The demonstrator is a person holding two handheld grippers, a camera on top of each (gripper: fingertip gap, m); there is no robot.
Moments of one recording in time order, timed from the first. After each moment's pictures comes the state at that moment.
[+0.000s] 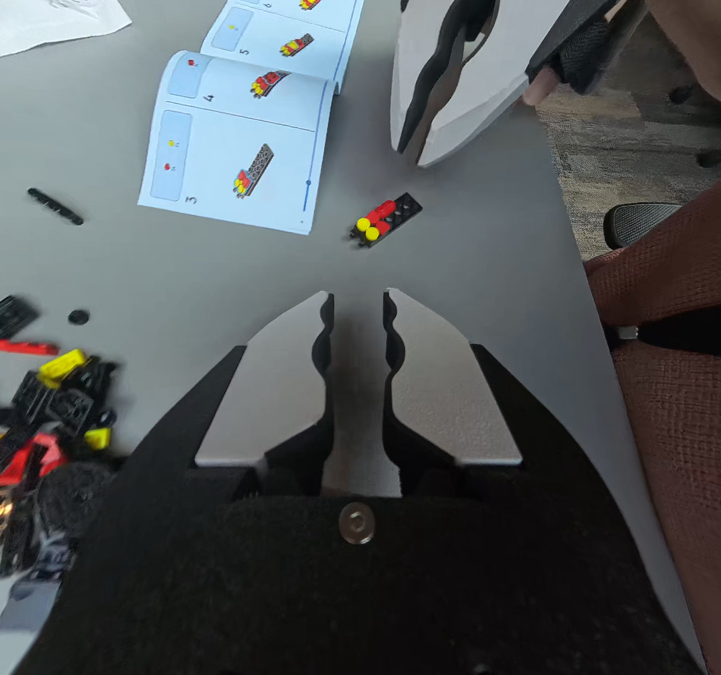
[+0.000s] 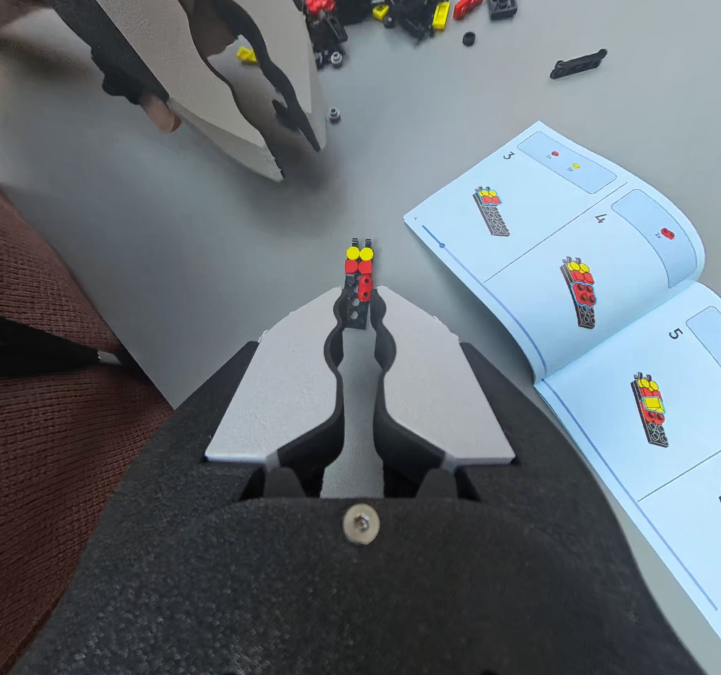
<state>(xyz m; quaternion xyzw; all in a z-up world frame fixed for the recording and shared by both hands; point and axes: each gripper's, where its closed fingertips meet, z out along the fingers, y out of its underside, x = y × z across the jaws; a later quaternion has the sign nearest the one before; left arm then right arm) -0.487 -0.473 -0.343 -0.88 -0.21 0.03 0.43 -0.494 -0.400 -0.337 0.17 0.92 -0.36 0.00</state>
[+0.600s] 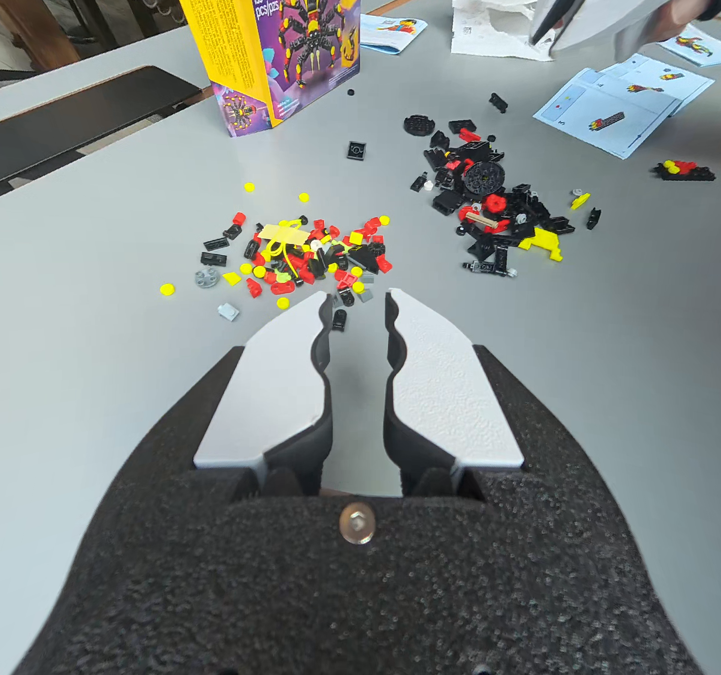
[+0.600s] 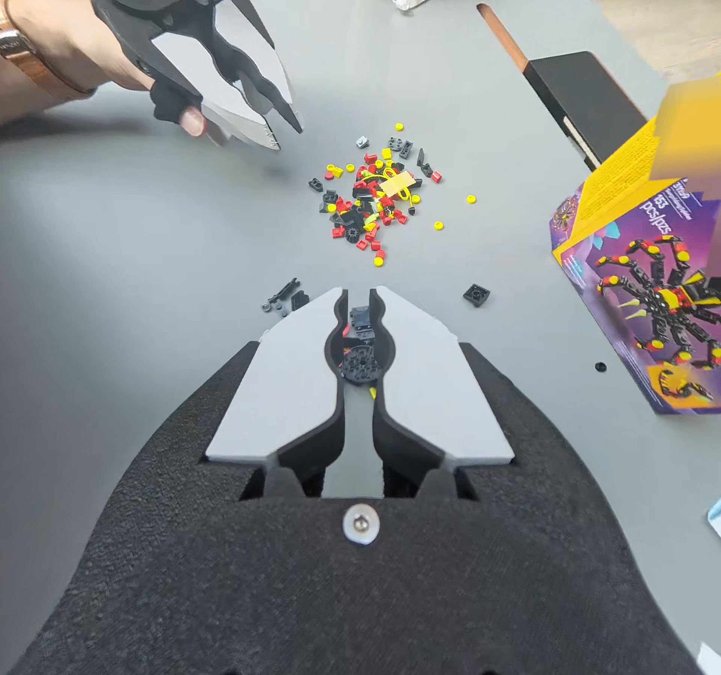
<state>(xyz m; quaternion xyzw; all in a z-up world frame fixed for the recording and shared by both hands) -0.477 -0.761 -0.320 -0.72 -0.45 0.26 0.45 -0.544 -0.624 -0.269 -0.07 0.89 -0.44 0.00</state>
